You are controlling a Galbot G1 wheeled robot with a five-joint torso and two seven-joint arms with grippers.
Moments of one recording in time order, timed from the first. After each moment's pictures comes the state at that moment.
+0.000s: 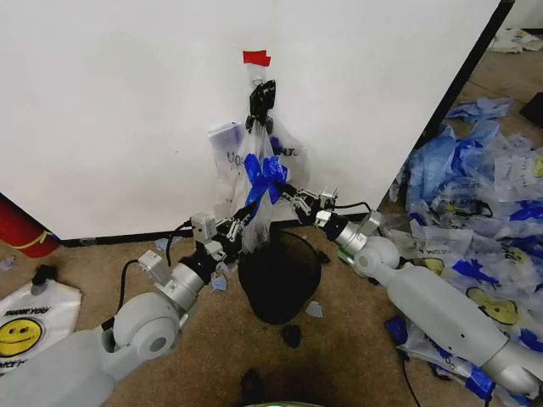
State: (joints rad) left arm 0.91 -0.61 0.12 -2.16 -1.05 -0.25 -0.18; right arm -0.54 0.94 -0.23 1.49 1.10 0.34 -0.58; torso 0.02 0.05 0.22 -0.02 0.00
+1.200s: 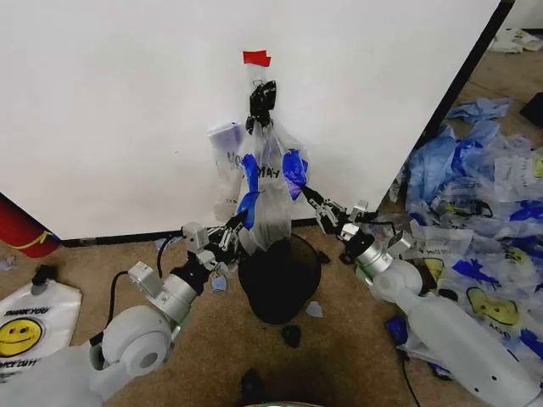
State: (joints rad) left arm 1.03 -0.59 0.04 -2.21 -1.03 -0.24 -0.20; right arm -0.76 0.91 -0.03 1.63 1.13 0.34 -0.59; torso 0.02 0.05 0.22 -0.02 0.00
